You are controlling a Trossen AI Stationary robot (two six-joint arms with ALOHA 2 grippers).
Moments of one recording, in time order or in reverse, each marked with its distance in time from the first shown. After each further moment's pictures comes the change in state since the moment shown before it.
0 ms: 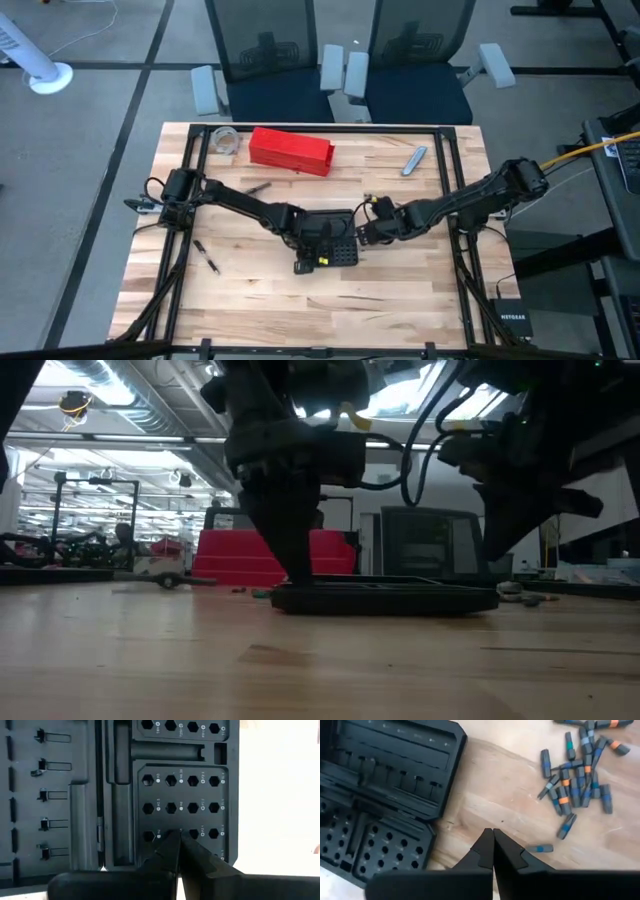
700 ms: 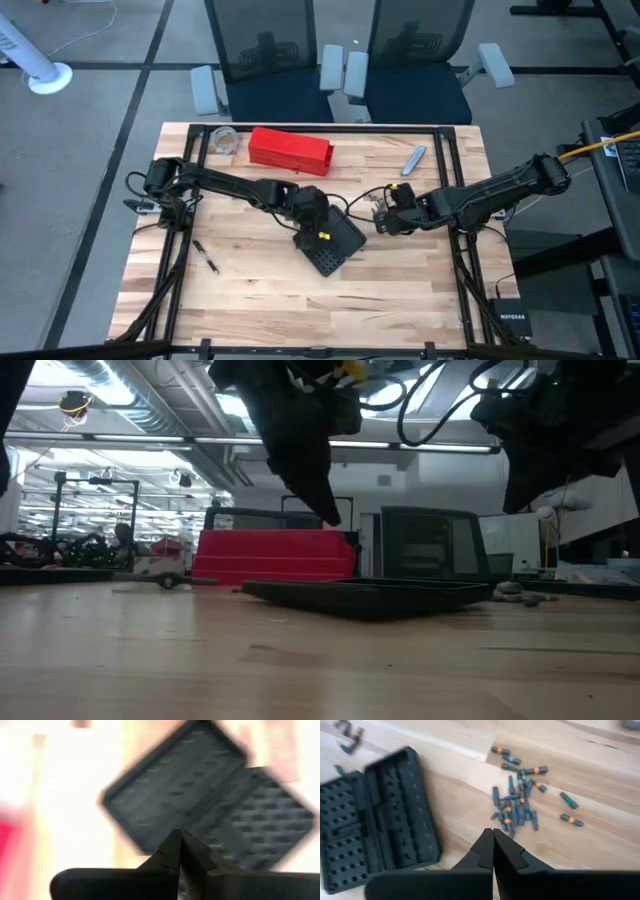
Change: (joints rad) left arm 0.134 -0.178 -0.005 0.055 -0.157 0.238; right arm 0.002 -0.247 0.000 -0.237 0.114 -0.011
